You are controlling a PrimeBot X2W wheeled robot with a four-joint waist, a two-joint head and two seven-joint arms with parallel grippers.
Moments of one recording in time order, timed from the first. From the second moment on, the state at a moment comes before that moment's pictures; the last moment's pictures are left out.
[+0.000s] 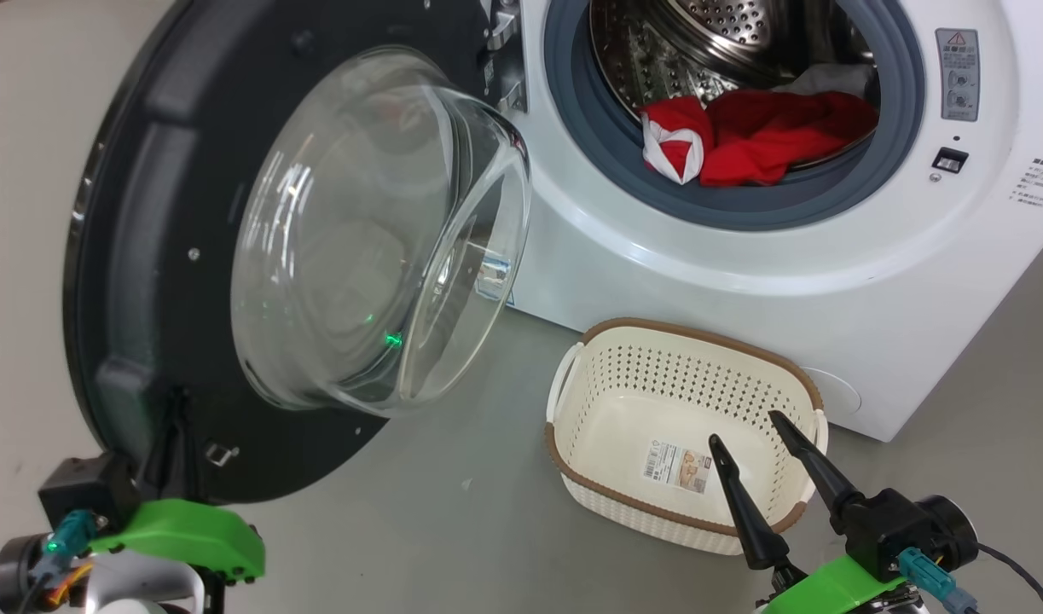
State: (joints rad) left arm -0.20 0.22 -0.11 0.22 -0.38 0.21 -0.12; right arm -0.01 -0.05 0.14 0.19 0.15 0.13 -0.25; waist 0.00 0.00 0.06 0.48
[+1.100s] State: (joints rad) left arm -0.42 0.23 -0.05 0.57 -0.45 0.17 -0.23; right arm -0.02 -0.05 0.15 0.13 0.10 0.13 -0.18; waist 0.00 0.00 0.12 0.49
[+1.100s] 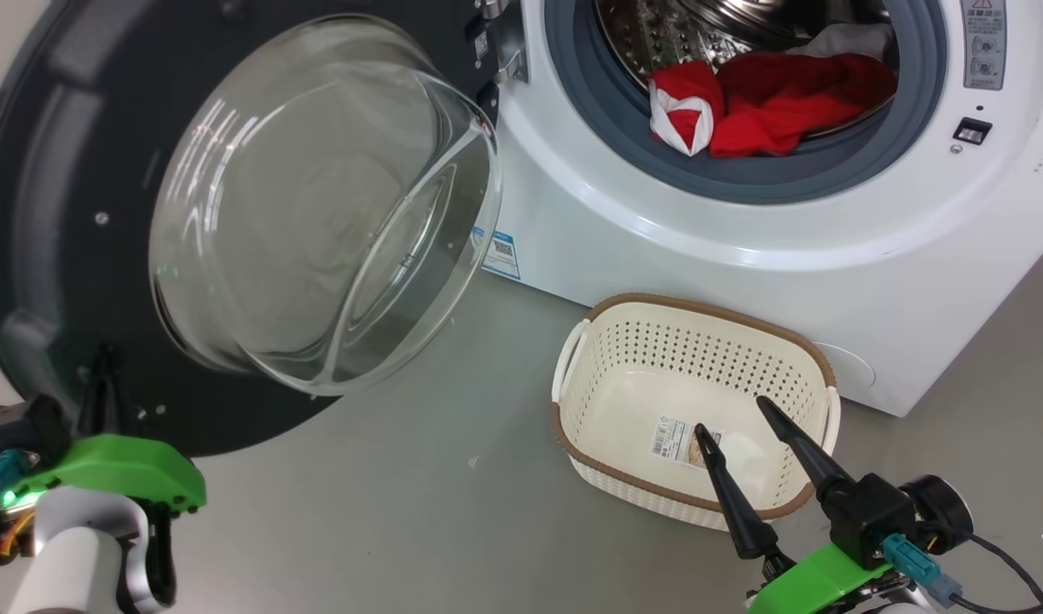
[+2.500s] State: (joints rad) left arm -0.32 0.19 0.05 0.33 -0.37 0.16 -0.25; right arm -0.04 -0.05 0.12 0.15 0.13 0.13 -0.22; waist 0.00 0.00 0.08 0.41
